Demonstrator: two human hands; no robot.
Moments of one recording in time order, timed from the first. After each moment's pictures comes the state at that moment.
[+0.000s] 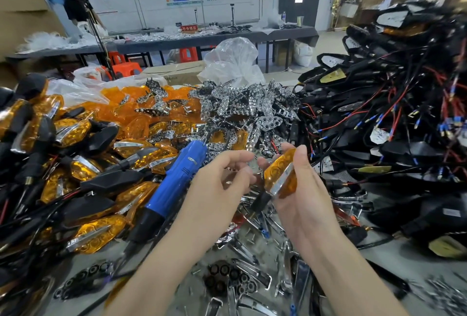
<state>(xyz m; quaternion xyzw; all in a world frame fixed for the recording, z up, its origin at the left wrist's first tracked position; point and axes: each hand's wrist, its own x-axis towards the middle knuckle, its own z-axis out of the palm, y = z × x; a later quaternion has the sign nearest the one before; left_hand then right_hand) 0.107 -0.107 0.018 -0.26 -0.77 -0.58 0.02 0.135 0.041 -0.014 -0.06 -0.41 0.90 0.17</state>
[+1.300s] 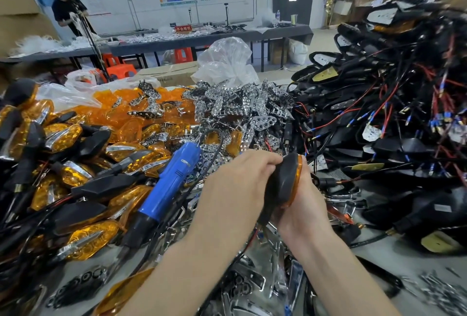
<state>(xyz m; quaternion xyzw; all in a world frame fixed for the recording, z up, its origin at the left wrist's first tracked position) 0.121 -0.073 0.033 -0.34 -0.84 -0.36 0.21 0.138 0.038 -0.006 -0.24 -0.35 0.90 0.13</state>
